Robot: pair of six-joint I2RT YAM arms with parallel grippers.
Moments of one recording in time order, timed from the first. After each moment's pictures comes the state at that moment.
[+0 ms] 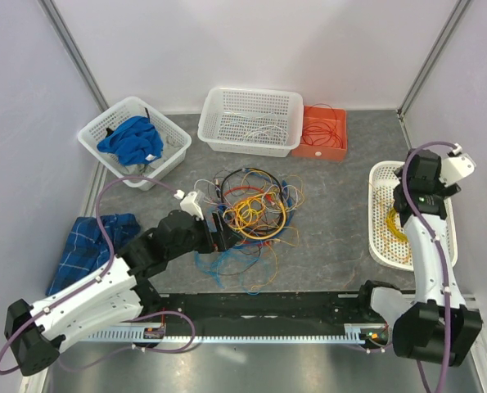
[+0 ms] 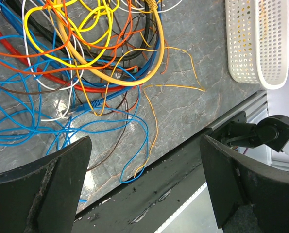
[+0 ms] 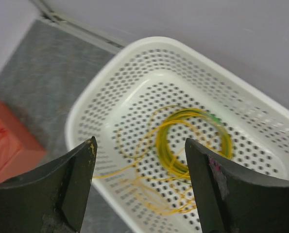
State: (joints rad) left arm -0.84 0.74 0.53 -0.31 -0.02 -0.85; right arm -0.23 1.05 0.89 -0.45 0.62 0.63
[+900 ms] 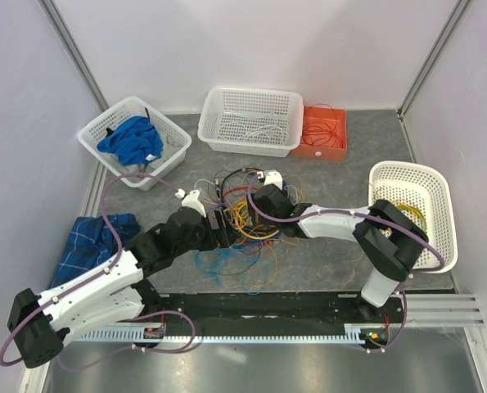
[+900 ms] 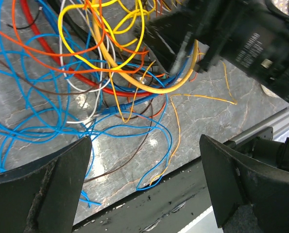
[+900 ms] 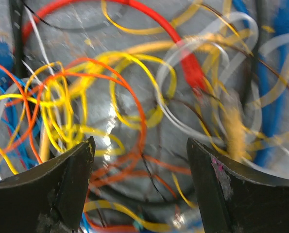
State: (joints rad) left arm -0.84 0.85 0.56 -0.34 -0.10 -0.86; right arm 0.85 1.67 0.86 0.02 0.33 0.54
